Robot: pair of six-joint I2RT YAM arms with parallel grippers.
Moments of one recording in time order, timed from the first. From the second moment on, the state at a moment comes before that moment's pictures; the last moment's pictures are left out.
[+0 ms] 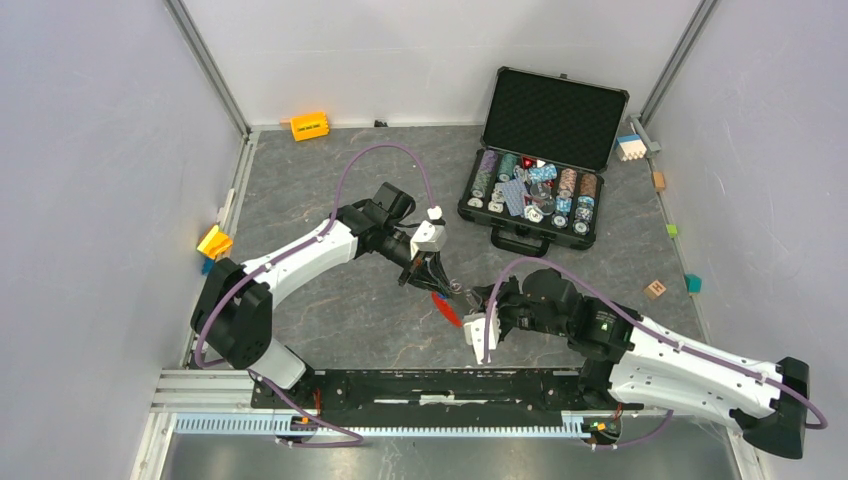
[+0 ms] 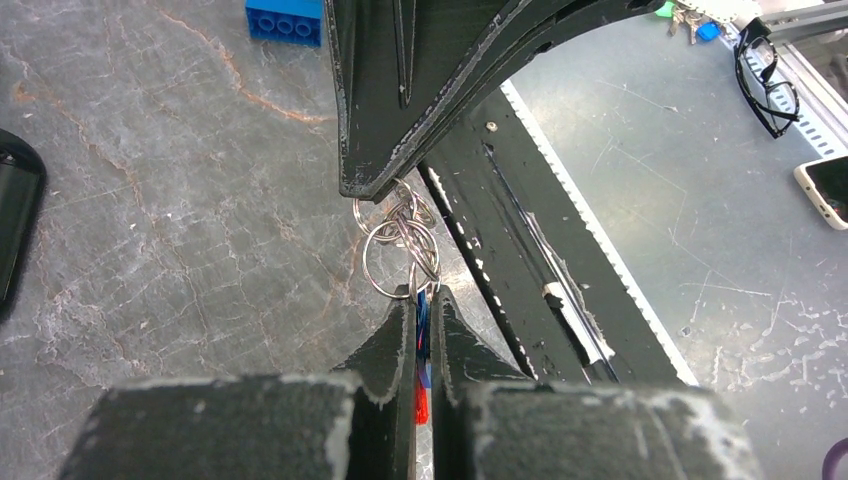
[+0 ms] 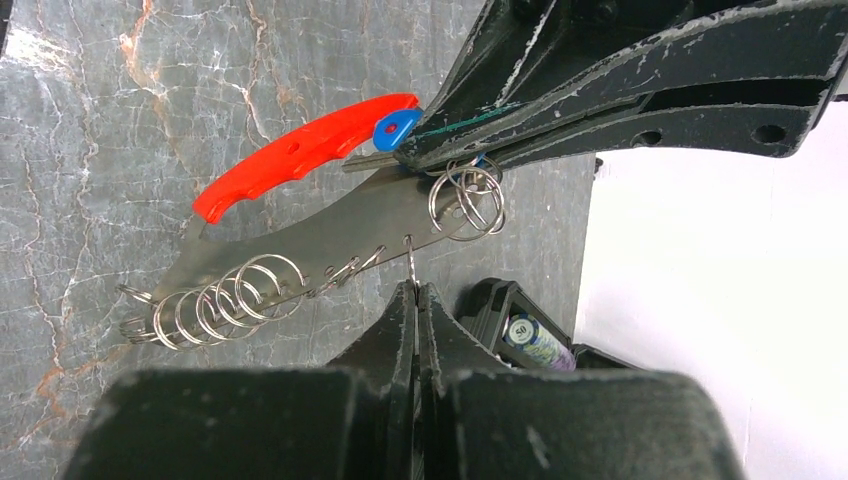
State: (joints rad) left arm -0.65 1.54 1.11 -0.60 1.27 0.84; right arm 1.08 0.77 0.61 -0.32 -0.07 -1.05
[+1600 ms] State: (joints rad) left arm -0.53 1.53 1.41 -1.07 1.07 1.20; right arm 0.86 0.98 0.80 -0.24 -0.46 -0.68
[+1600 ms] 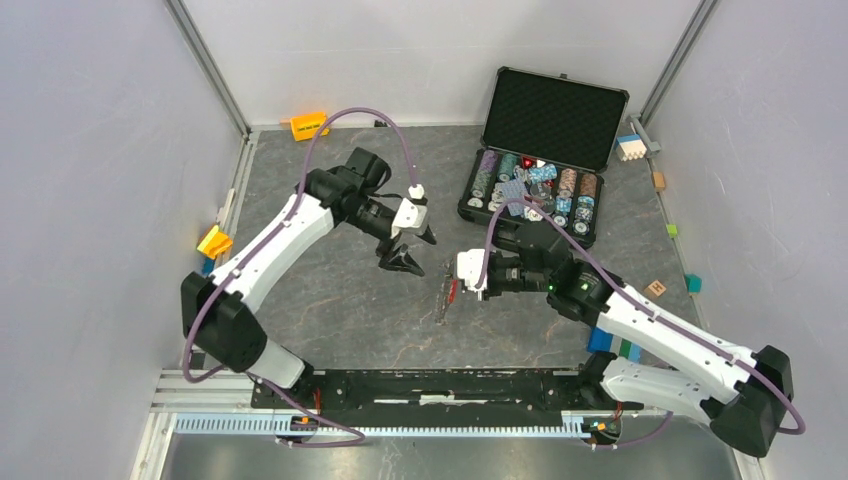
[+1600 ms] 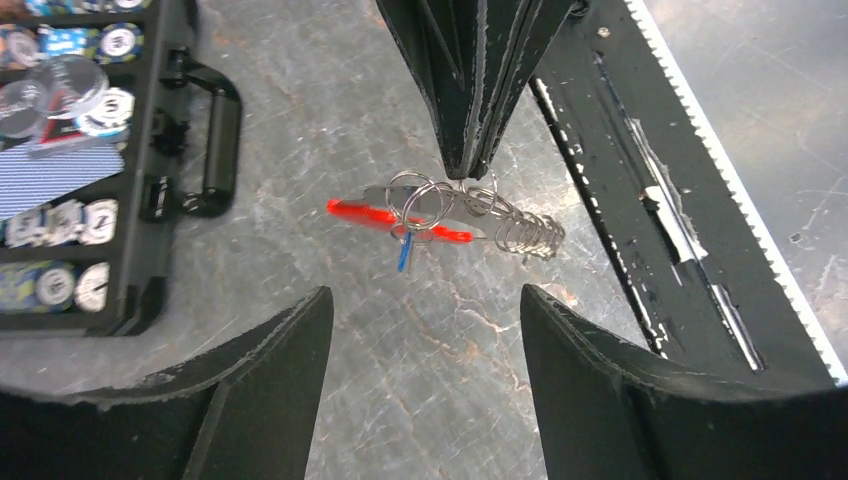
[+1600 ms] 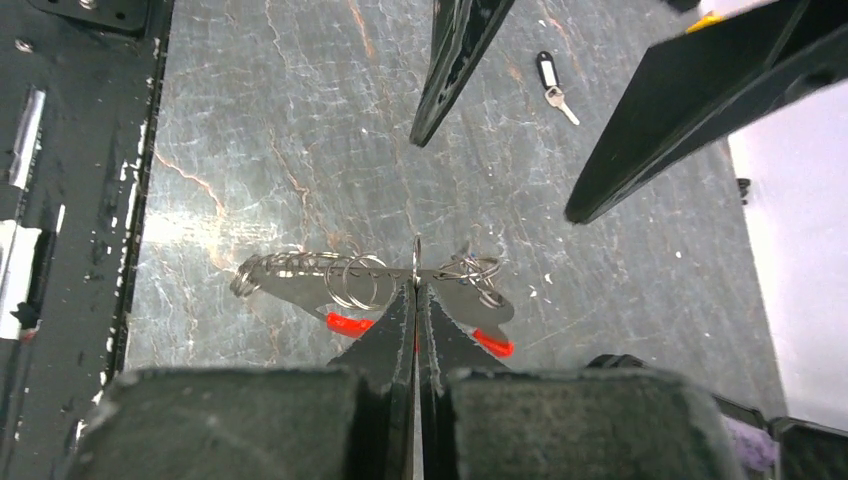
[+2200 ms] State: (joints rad) left arm -0.55 1.23 1.02 -0.62 1.07 0.97; right arm 0.76 1.04 0.81 -0.12 -0.70 -0.52
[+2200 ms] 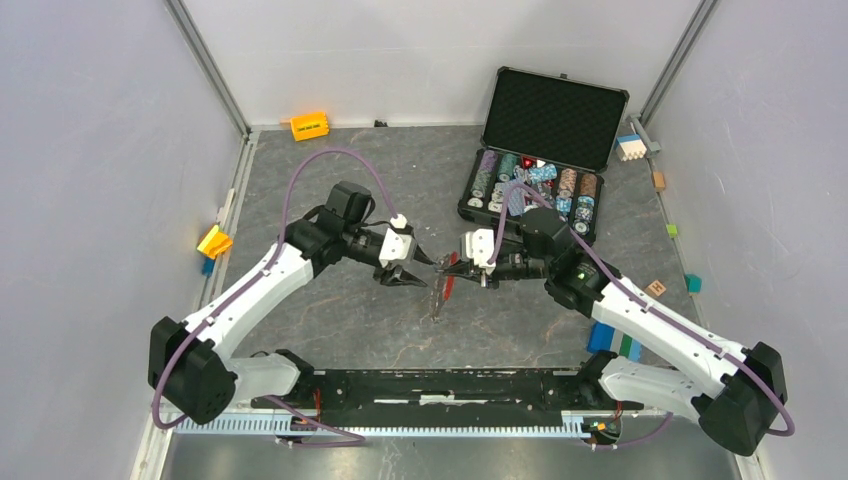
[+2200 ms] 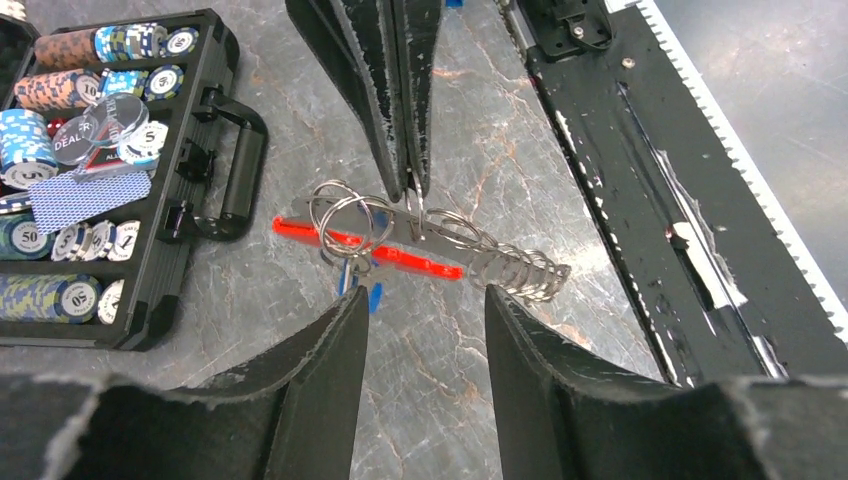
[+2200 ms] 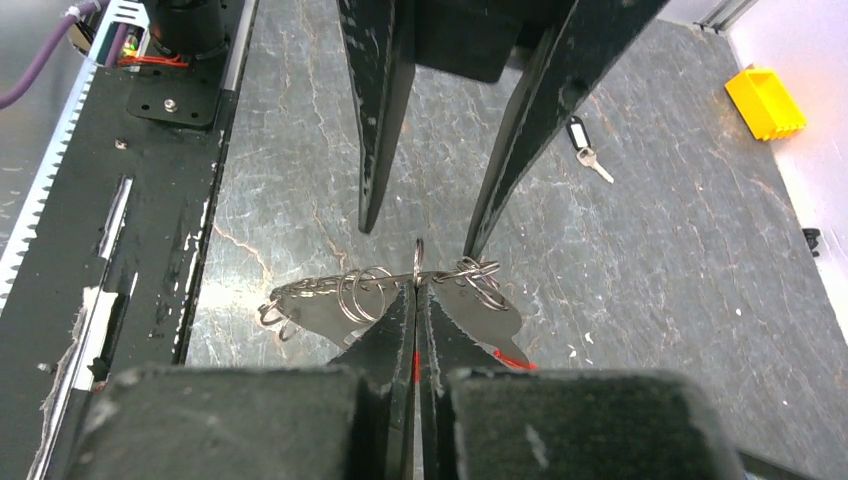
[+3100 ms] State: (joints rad) left arm -0.57 1.17 0.90 -0.27 1.10 0.74; right arm 0.69 1.06 0.78 0.01 -0.78 -0.43
